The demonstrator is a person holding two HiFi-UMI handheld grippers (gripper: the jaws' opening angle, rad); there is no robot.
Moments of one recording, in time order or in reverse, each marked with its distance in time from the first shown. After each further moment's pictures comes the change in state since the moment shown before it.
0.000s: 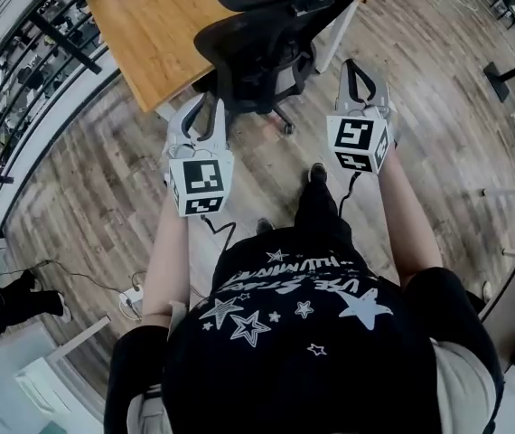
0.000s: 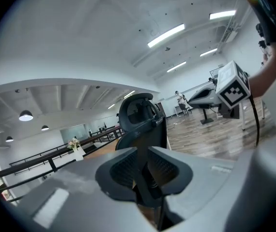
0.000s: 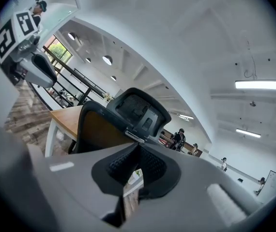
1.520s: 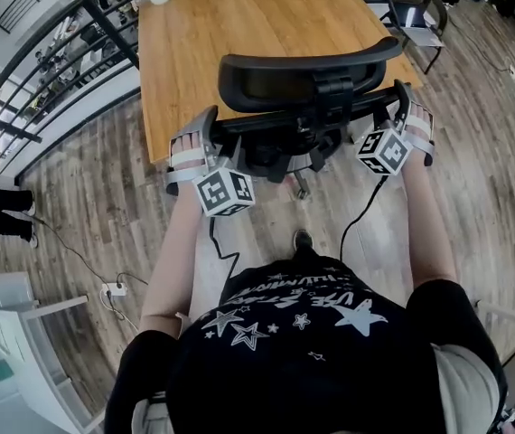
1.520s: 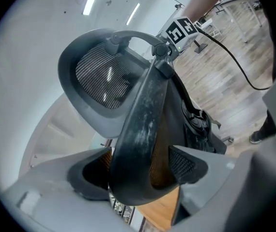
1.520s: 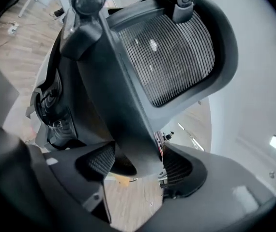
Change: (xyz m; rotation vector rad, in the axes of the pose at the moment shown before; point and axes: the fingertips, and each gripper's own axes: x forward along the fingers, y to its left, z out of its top) left arm 0.214 0.035 -0.017 0.669 0.427 0.226; right arm 0.311 -0.088 -0.105 -0.609 0.041 0.136
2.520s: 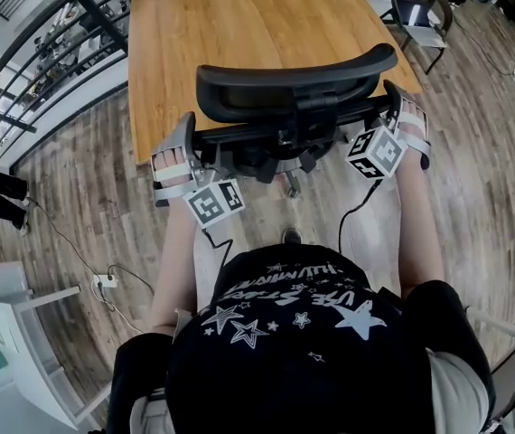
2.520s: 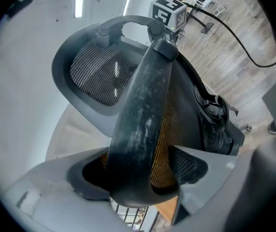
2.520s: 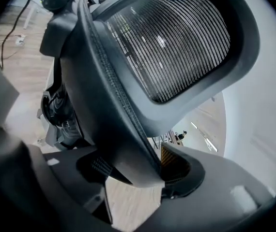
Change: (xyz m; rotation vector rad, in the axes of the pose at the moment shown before) left arm 0.008 0.010 -0.005 0.037 0.120 0.188; right arm 0.020 0.000 0.004 -0.013 0.022 0.155
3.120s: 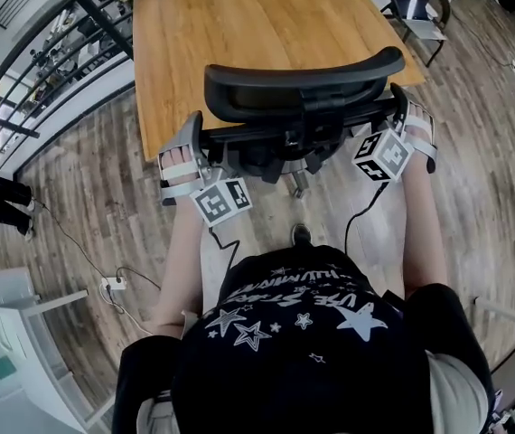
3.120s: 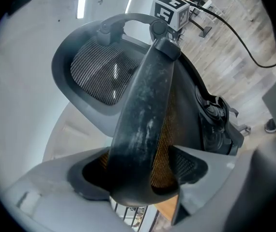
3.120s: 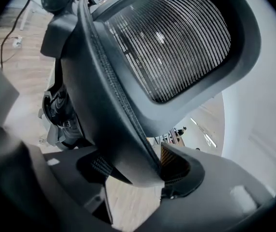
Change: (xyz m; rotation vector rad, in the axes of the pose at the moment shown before) left arm -0.008 0.002 -0.006 -0.006 -0.025 -0.029; right arm -0.025 0.009 -0.003 0.013 0.052 0.003
